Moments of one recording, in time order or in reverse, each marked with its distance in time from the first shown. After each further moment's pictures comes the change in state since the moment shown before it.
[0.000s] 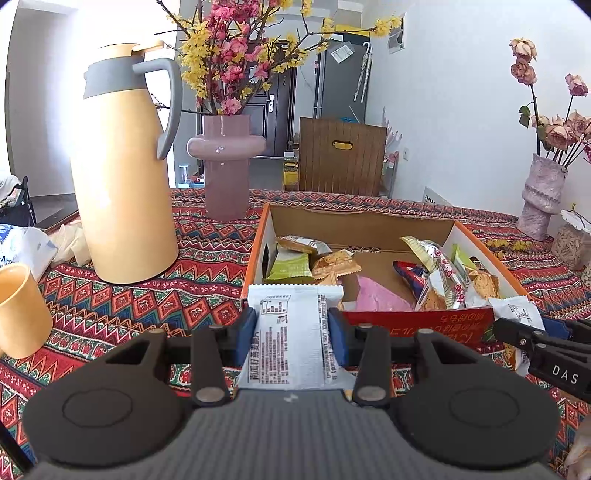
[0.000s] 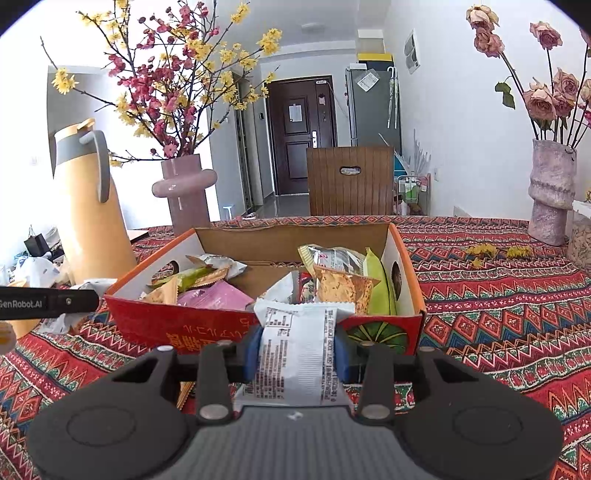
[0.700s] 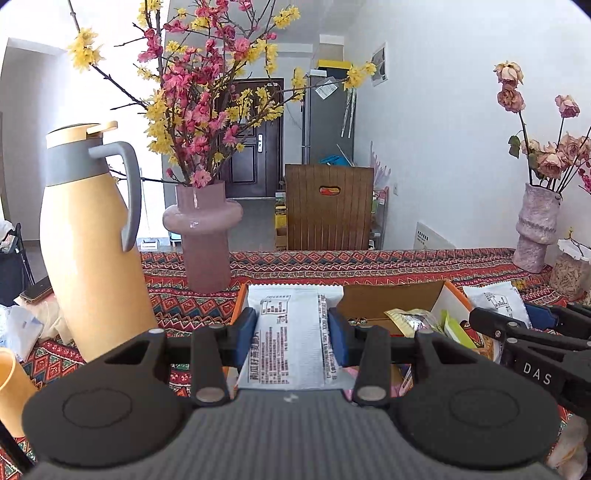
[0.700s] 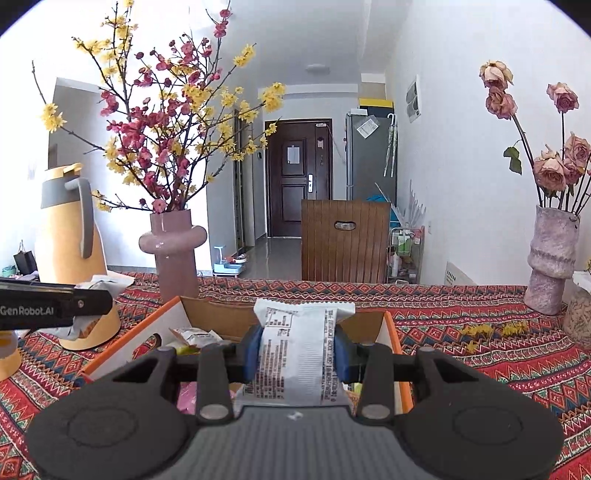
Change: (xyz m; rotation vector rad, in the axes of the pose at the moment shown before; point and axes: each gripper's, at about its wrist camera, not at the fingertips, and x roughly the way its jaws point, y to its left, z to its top) left arm 0.016 -0.031 0.059 0.055 -0.130 -0.002; right arm 0.025 0.004 0.066 -0.060 -0.139 -0.038
